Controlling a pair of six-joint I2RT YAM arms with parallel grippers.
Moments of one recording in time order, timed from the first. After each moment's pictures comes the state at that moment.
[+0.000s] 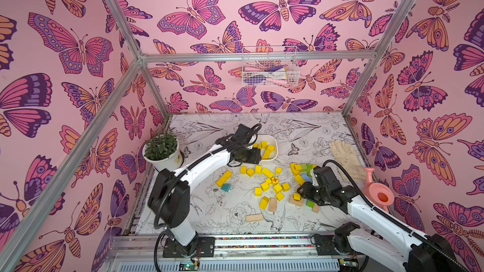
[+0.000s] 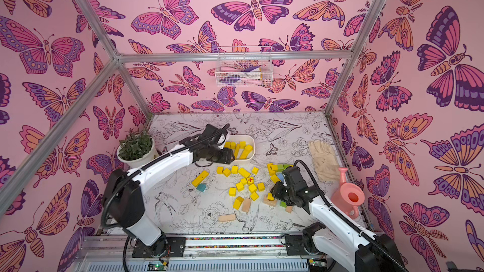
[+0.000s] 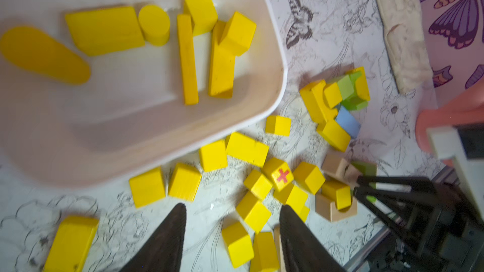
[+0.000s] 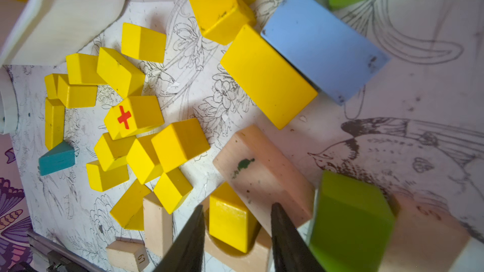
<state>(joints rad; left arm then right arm) -0.62 1.58 1.22 -0.60 0.18 -0.41 0.43 0.98 0.44 -0.47 -0.19 0.78</state>
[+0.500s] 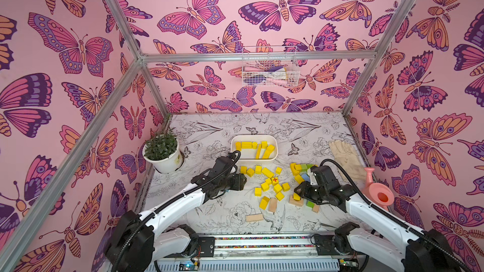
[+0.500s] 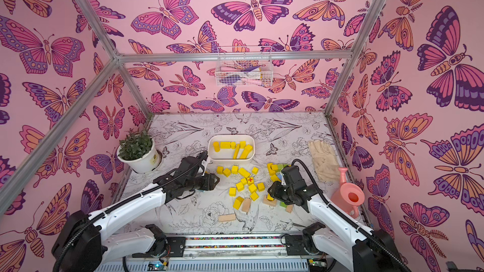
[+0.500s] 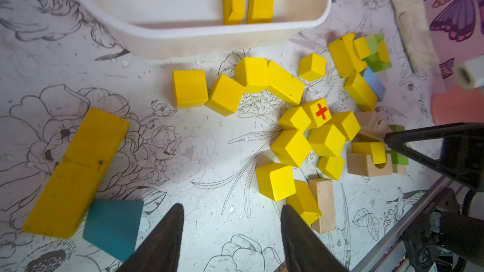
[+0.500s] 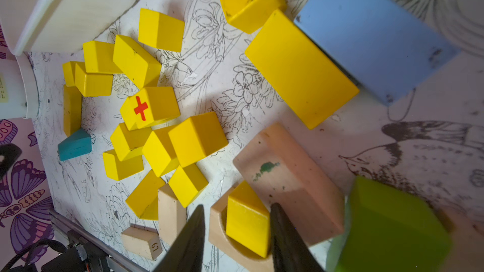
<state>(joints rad) -0.62 1.17 0.66 -0.31 0.13 -0.48 0.43 1.00 0.44 -0.44 -0.25 0.77</state>
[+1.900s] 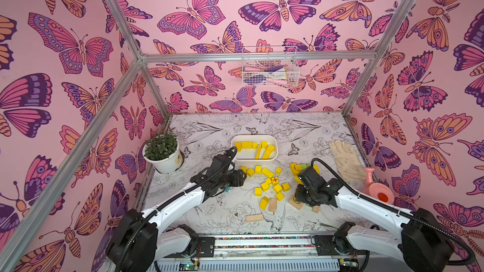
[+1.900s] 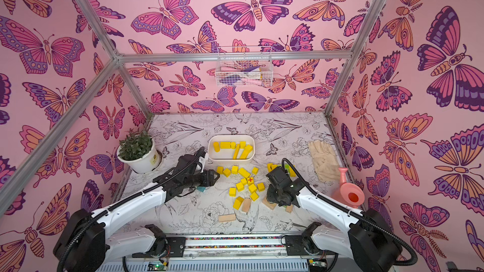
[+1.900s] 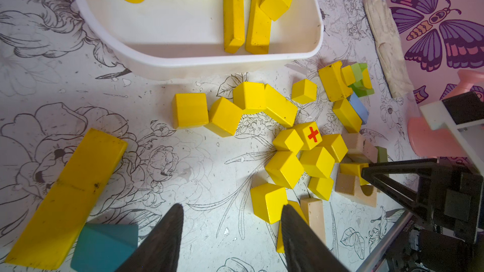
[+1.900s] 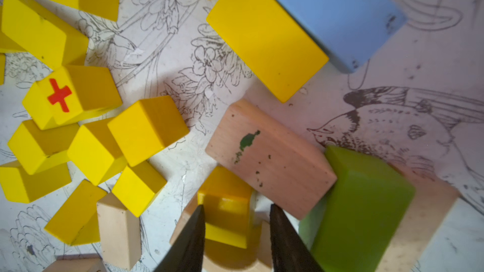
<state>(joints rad) -0.56 1.20 0.65 -0.24 0.19 -0.51 0.66 1.15 0.57 -0.63 0.05 0.90</state>
